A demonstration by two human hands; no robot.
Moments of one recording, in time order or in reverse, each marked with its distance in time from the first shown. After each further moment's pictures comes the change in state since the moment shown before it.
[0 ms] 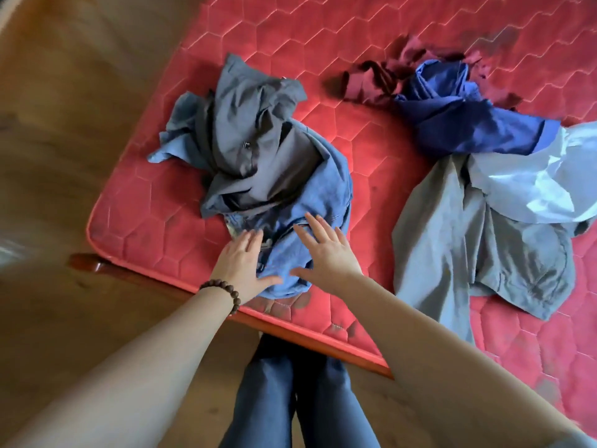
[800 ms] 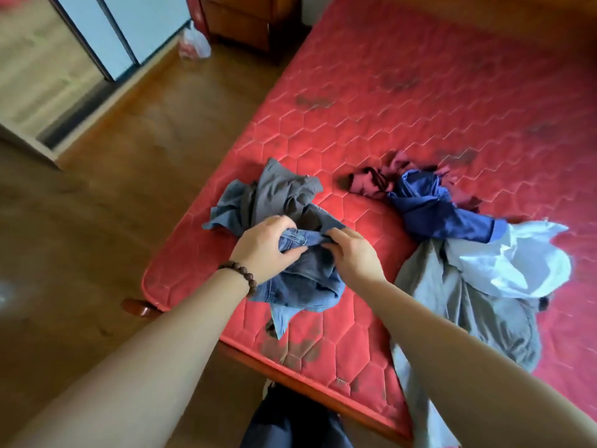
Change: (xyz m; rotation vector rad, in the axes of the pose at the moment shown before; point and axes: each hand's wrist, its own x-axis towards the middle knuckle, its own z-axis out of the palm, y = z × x) left_hand -0.034 0.050 -0.211 -0.375 0.517 0.218; right_hand -0.020 -0.066 -0.175 0.261 0.470 -0.038
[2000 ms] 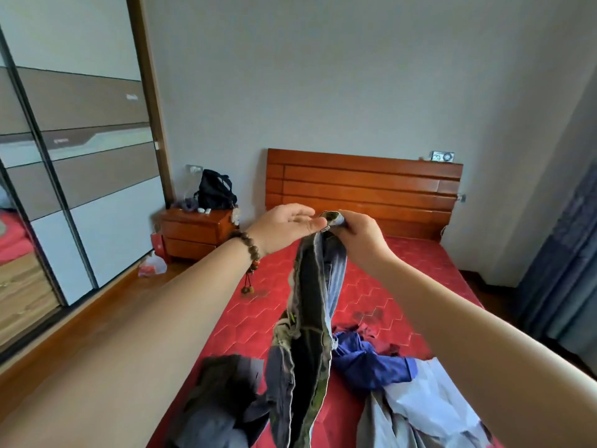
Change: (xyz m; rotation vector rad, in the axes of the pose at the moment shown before) left_hand 0.107 0.307 -0.209 -0.287 -0.114 0.375; right_hand -0.019 -0.145 -0.349 0.172 0.611 -0.281
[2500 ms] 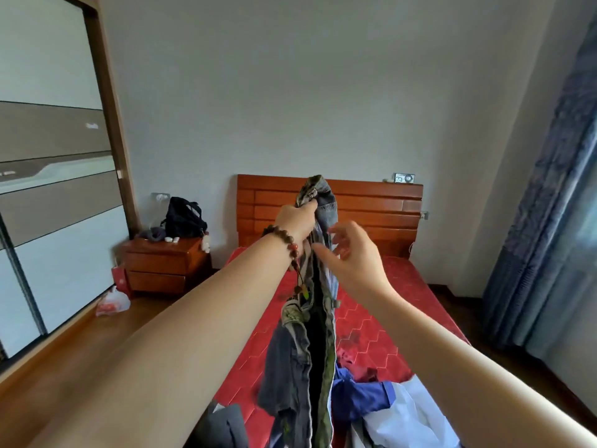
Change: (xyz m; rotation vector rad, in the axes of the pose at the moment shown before) left_hand 0.077 0.086 0.050 -0.395 0.359 -0.332; right_hand -0.011 -0.007 -0.046 -0.088 0.253 0.069
